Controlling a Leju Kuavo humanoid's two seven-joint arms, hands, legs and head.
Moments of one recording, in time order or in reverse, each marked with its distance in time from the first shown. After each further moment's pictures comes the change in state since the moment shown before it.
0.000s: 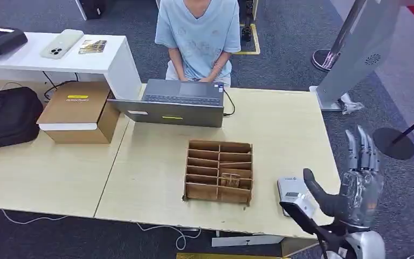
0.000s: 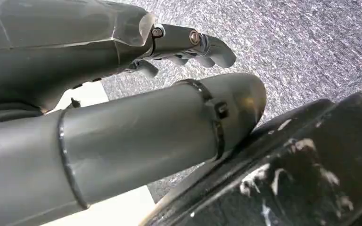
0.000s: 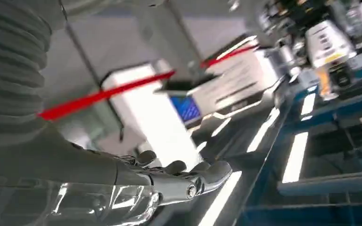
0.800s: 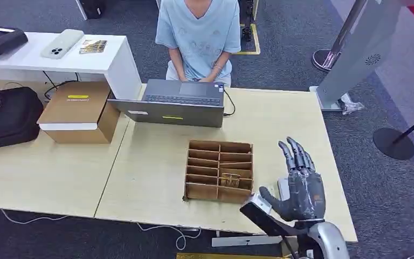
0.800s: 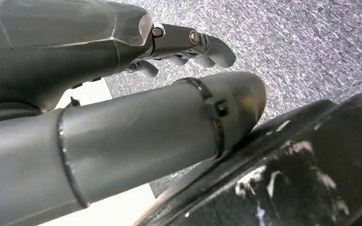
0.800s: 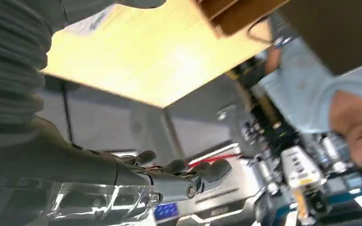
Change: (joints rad) left arm -0.001 -0.007 0.028 0.000 -0.010 0.007 0.012; right arm -0.018 0.007 0.202 0.021 -0.104 0.393 0.086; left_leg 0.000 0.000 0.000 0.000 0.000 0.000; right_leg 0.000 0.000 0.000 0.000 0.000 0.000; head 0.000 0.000
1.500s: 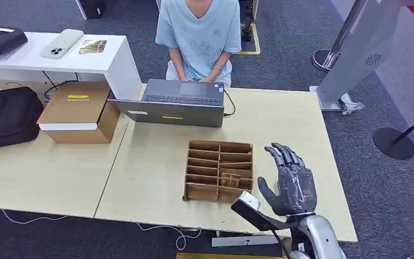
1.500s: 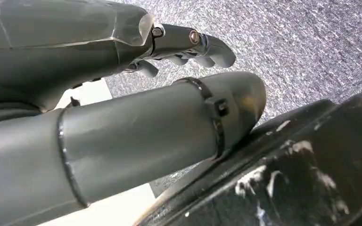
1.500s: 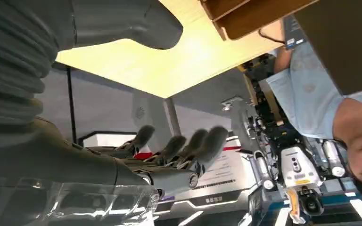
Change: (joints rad) left arm 0.000 0.000 0.001 0.000 -0.002 -0.004 0.000; right arm -0.065 -0.040 0.051 0.081 0.118 -0.032 0.077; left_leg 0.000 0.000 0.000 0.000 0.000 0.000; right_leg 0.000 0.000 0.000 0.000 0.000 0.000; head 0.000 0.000
